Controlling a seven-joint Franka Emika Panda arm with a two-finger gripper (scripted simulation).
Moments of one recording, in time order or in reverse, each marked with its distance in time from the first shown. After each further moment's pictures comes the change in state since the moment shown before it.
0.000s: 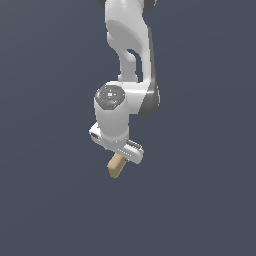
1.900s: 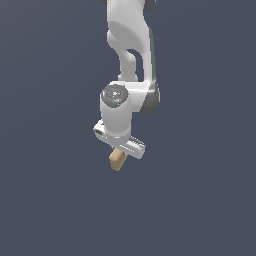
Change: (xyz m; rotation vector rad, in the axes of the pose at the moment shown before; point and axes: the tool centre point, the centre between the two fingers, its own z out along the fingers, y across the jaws) arm -0.025 0.005 0.014 -0.001 -0.003 0.004
